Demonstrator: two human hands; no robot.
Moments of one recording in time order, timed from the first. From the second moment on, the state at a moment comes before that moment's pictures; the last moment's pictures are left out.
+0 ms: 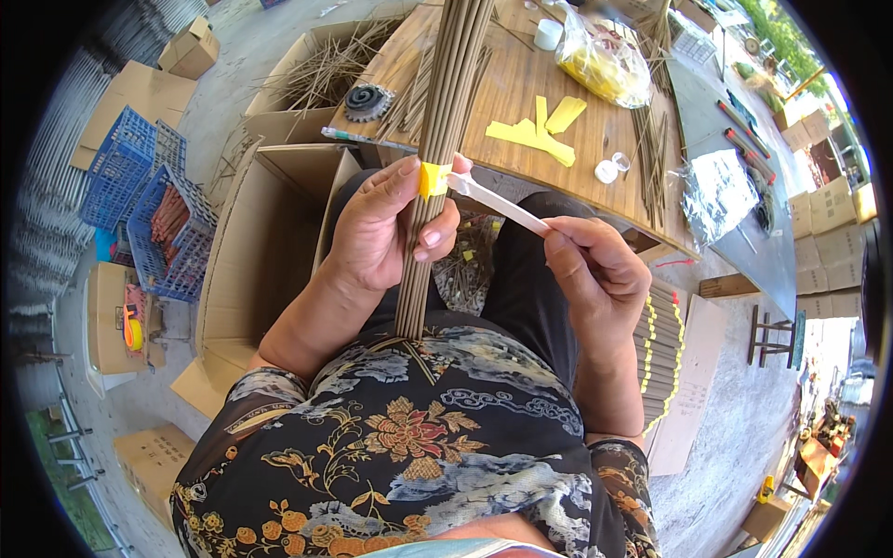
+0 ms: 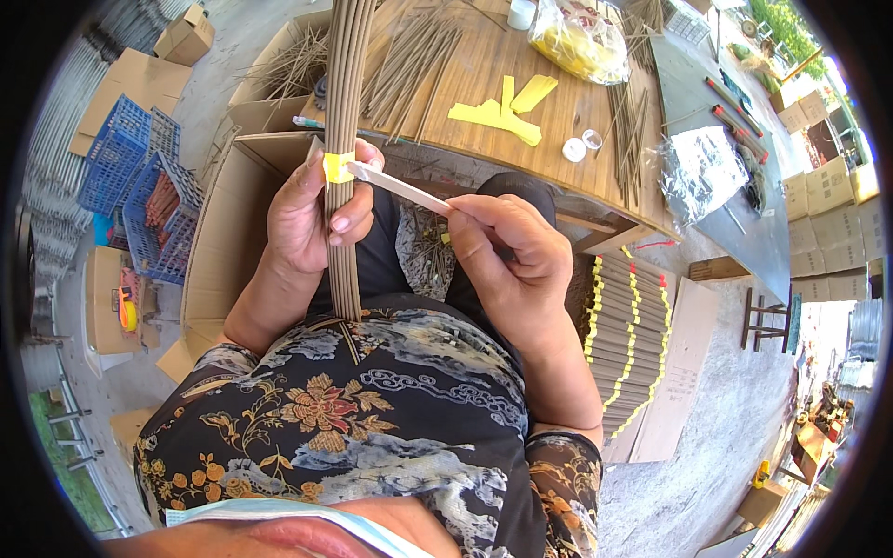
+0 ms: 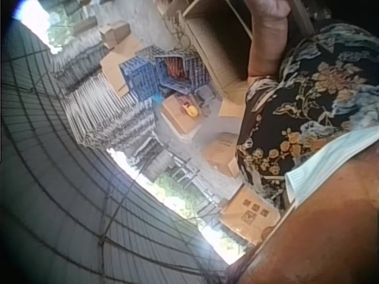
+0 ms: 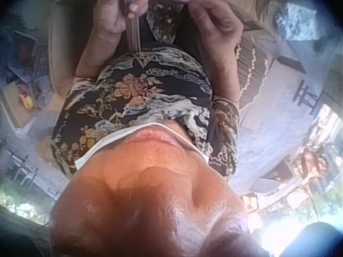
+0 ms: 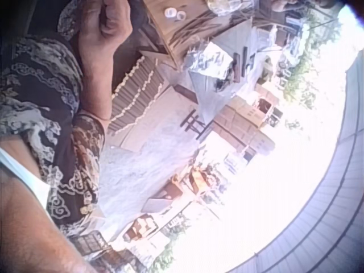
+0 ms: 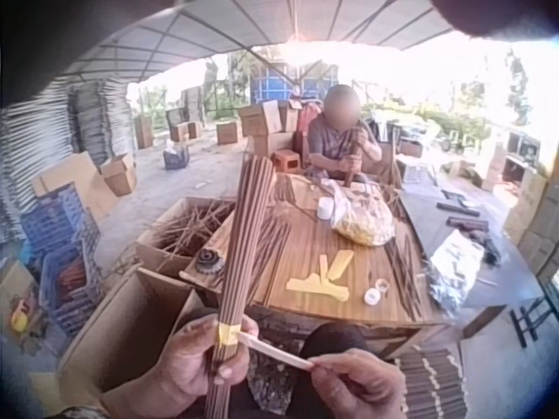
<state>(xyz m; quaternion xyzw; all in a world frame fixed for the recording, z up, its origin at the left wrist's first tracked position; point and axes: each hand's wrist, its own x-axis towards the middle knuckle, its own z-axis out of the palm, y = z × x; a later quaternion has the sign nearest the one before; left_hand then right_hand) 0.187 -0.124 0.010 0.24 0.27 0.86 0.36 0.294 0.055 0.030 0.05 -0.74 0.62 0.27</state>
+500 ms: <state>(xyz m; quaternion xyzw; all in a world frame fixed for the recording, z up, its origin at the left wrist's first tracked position) 0.182 -0.116 0.005 0.22 0.24 0.87 0.38 0.295 0.060 0.030 -0.01 -0.62 0.77 0.15</state>
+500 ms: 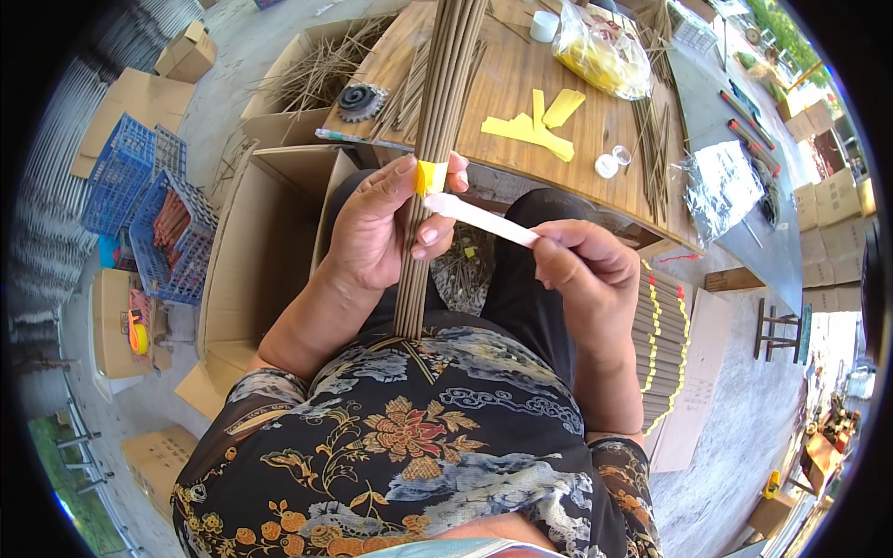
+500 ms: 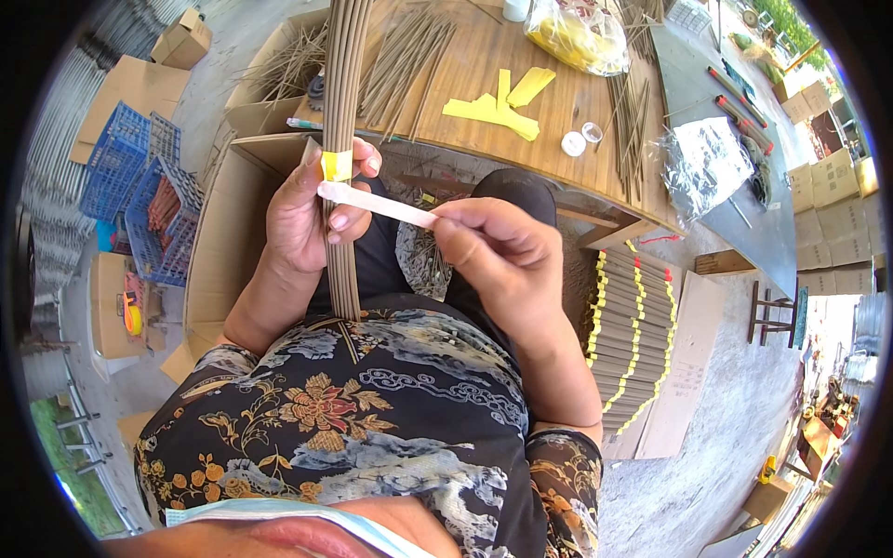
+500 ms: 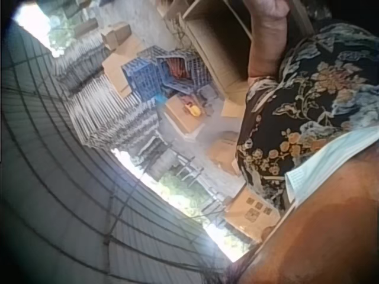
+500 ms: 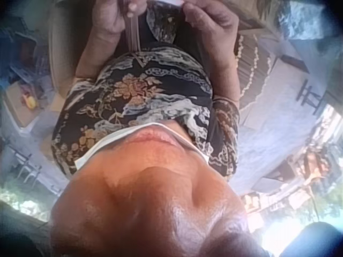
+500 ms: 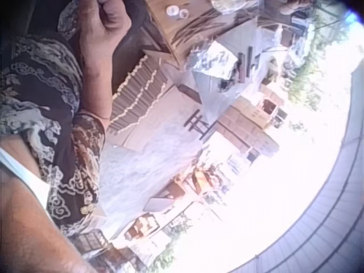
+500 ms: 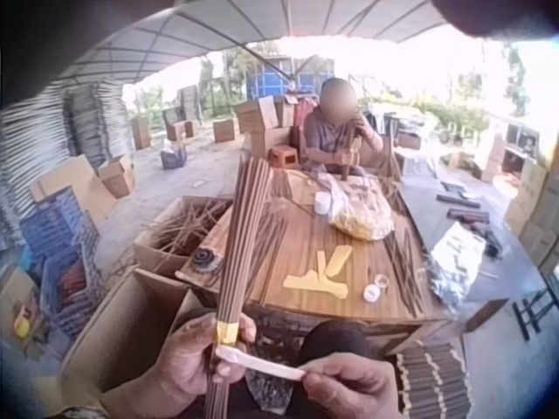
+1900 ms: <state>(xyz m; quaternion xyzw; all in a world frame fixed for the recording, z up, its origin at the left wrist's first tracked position) 0.194 -0.083 0.015 0.22 0.38 0.84 0.31 0.231 0.057 0.011 0.10 -0.53 0.84 0.05</state>
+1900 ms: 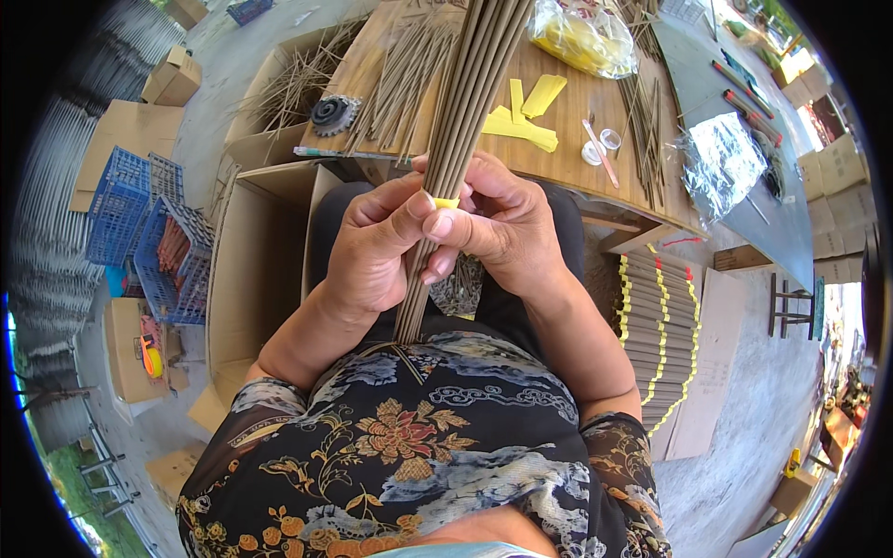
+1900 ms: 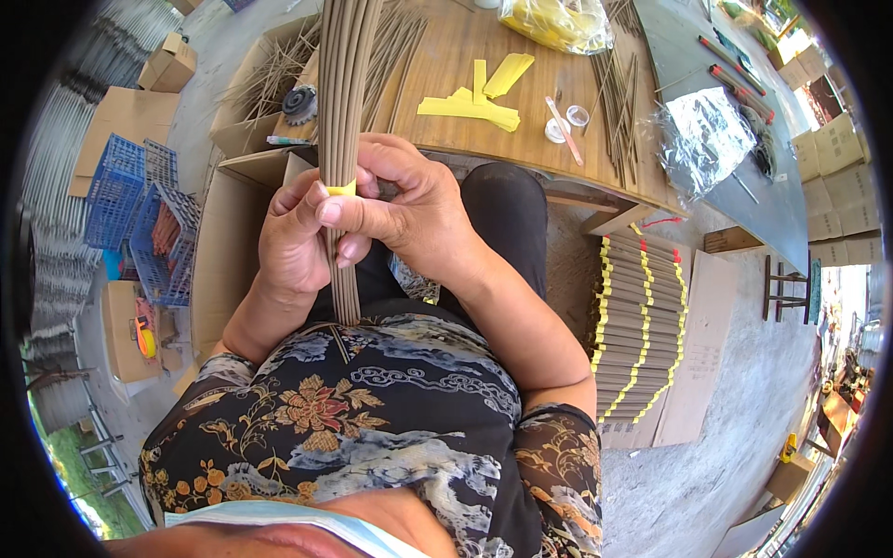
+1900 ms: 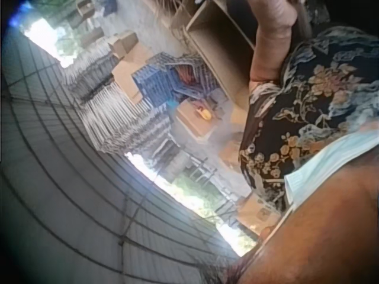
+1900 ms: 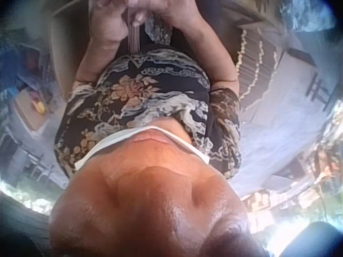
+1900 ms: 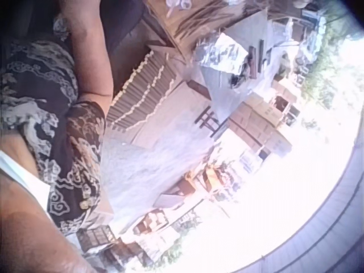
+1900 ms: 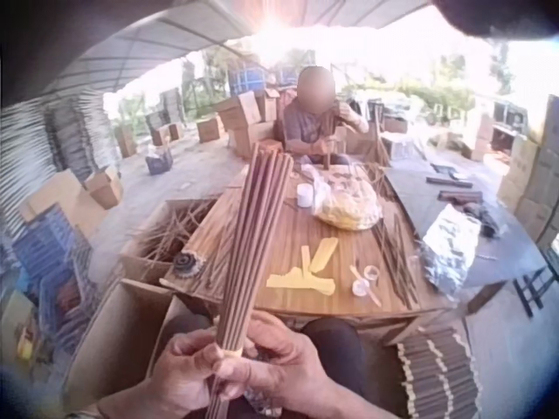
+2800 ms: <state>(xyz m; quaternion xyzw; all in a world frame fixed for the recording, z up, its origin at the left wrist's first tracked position) 0.187 -0.107 -0.002 0.18 0.23 0.85 0.44 0.232 0.058 0.030 0.13 -0.56 0.82 -0.05</state>
